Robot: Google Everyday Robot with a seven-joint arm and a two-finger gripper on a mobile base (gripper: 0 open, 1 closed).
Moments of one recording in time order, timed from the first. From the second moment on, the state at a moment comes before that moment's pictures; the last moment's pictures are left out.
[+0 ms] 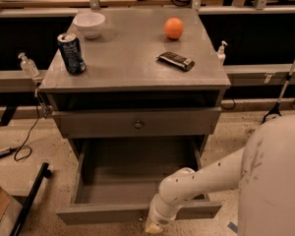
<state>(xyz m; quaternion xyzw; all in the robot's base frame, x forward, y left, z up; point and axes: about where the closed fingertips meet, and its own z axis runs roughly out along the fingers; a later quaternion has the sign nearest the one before) 0.384 -0.021 0.385 -0.67 0.72 0.17 0.07</state>
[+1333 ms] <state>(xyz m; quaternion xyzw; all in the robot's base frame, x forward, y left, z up) 0.390 -0.023 0.370 -0.67 0.71 0.20 0.09</state>
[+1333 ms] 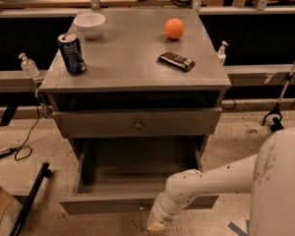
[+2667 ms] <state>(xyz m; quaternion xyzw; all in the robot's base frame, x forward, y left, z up) 0.469 0.036 0.327 -0.71 0.64 0.29 0.09</state>
